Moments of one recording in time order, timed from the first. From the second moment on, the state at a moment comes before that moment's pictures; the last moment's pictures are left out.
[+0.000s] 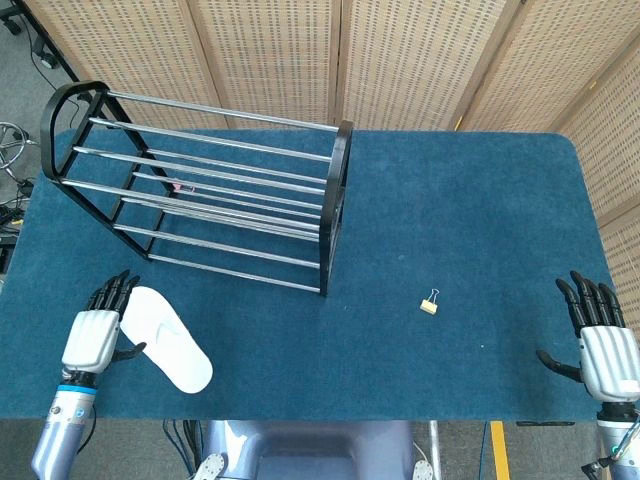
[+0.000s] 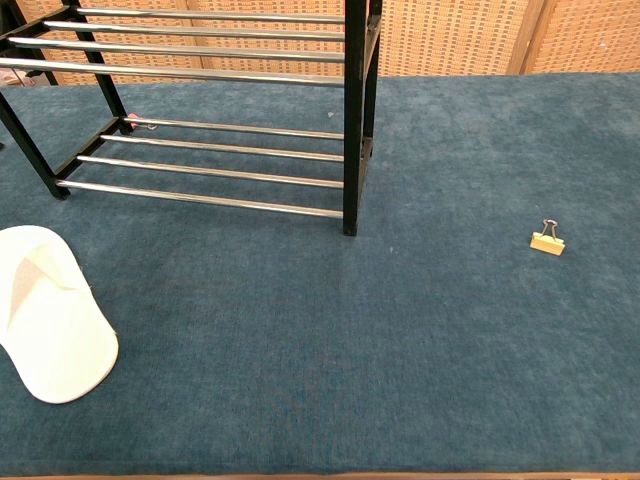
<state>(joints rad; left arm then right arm) -0.20 -1.46 -0.08 -1.50 1.42 1.33 0.17 0.08 -1.14 0.08 -1.56 -1.54 1.55 0.02</state>
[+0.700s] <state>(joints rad) -0.24 -1.63 -0.12 -1.40 1.34 1.34 0.23 0.08 -1.14 0.08 -1.56 -1.54 1.53 0.02</state>
